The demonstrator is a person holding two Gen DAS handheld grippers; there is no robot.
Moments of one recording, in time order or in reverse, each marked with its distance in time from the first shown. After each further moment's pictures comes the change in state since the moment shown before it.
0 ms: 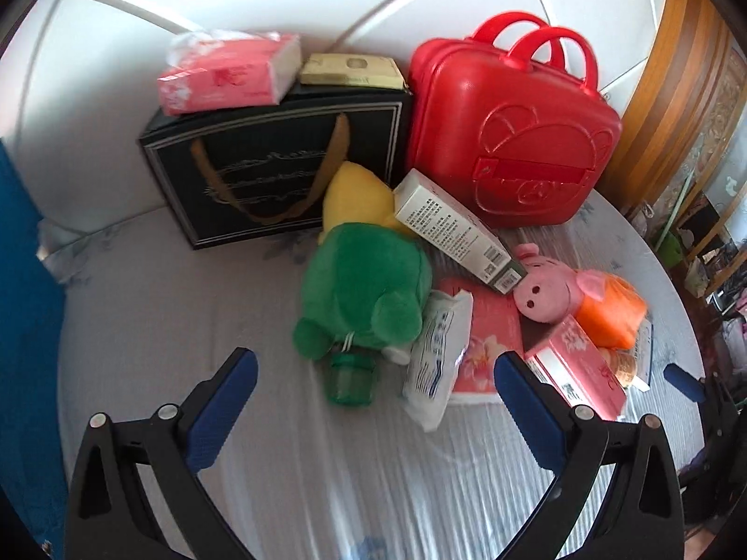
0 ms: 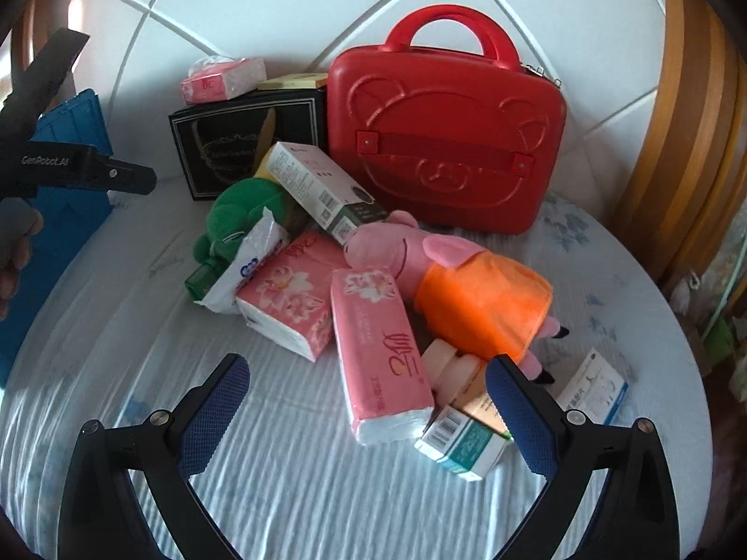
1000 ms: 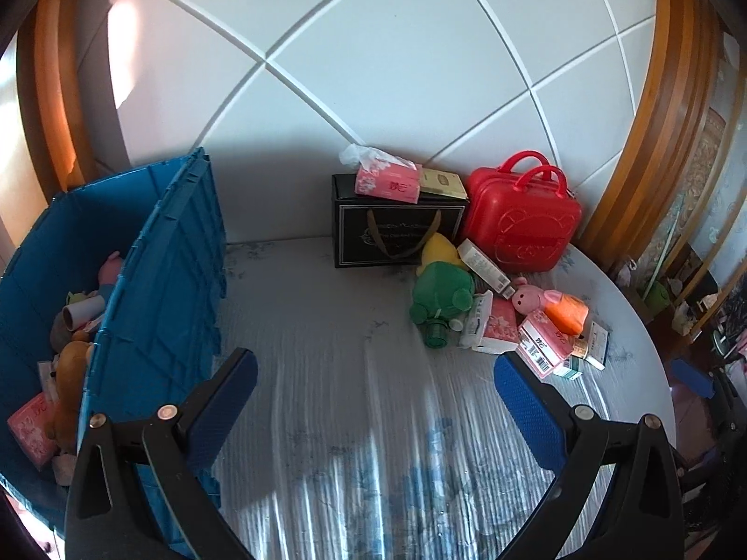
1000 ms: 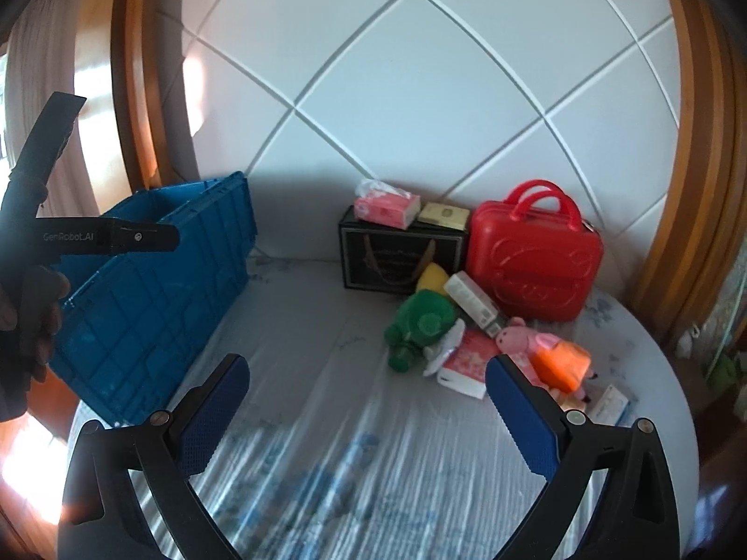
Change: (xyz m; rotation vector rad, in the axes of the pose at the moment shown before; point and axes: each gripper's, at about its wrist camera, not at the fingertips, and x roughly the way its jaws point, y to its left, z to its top) left arm -0.314 0.098 -0.103 -0.068 -0.201 0.067; right arm -0.246 0.180 0.044 -0.031 -0.191 0.095
